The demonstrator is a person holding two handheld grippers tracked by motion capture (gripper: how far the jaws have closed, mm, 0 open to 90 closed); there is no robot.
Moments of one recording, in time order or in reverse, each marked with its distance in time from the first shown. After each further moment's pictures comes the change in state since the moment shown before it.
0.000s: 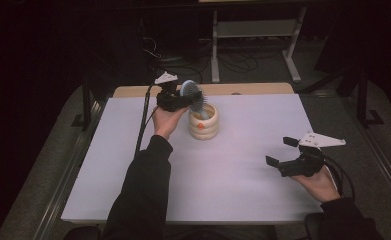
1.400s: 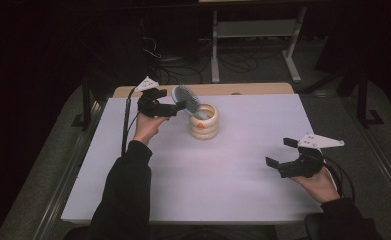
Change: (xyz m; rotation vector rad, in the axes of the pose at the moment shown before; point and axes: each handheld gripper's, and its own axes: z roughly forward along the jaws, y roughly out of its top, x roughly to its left) left arm 0.022 -0.013 -0.050 -0.009 0.014 0.104; right arm 0.001 -0.002 0.001 0.018 -0.015 -0.016
